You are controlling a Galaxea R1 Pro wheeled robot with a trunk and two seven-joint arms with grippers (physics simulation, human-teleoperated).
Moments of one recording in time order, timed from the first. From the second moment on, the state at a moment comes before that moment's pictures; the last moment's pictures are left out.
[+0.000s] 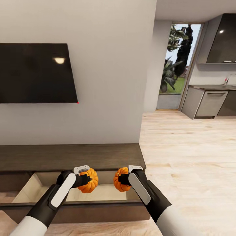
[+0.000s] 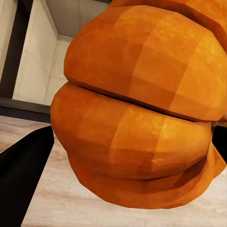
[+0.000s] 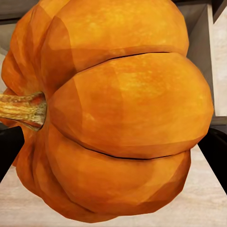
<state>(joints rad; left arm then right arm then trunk) -0.52 0.12 -0.30 -1.17 0.87 0.86 0.65 -0.62 0.14 0.50 -0.99 -0.81 0.76 -0.66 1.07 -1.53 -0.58</state>
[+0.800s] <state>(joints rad) -0.52 0.12 -0.32 -1.17 0.87 0.83 0.64 -0.62 0.14 0.50 -0.99 -0.81 0.76 -0.66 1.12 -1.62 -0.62</state>
